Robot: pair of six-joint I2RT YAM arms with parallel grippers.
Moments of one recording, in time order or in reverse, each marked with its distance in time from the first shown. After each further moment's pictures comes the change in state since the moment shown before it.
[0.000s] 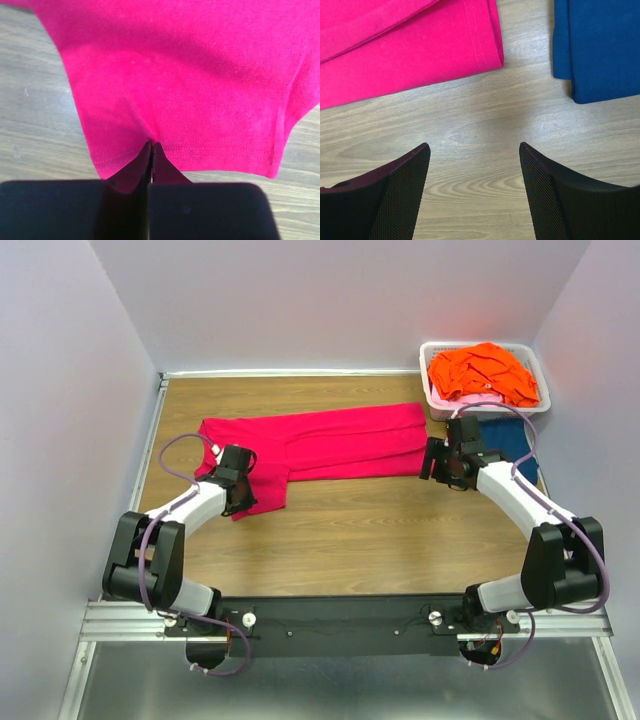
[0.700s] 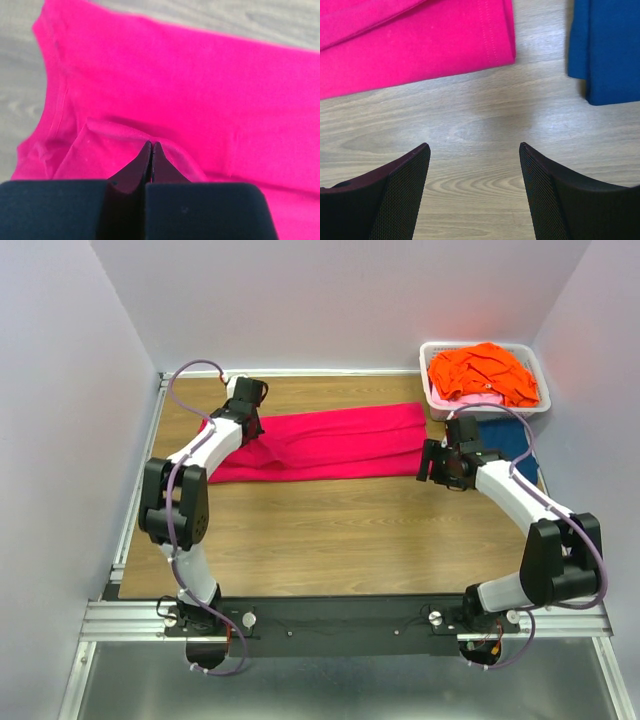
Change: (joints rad) left arm 0.019 0.350 0.623 -0.049 -0.192 0.110; right arm 0.000 0.020 0.000 0.001 -0.047 -0.019
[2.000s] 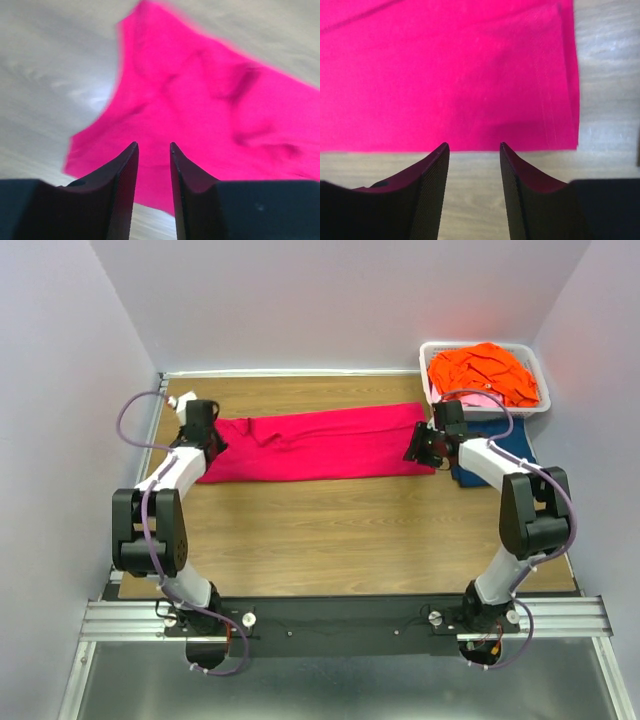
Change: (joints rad) left arm 0.185 -0.195 -0.278 0.227 0.074 -0.052; right arm -0.003 0.291 0.164 0.185 -0.140 0.065
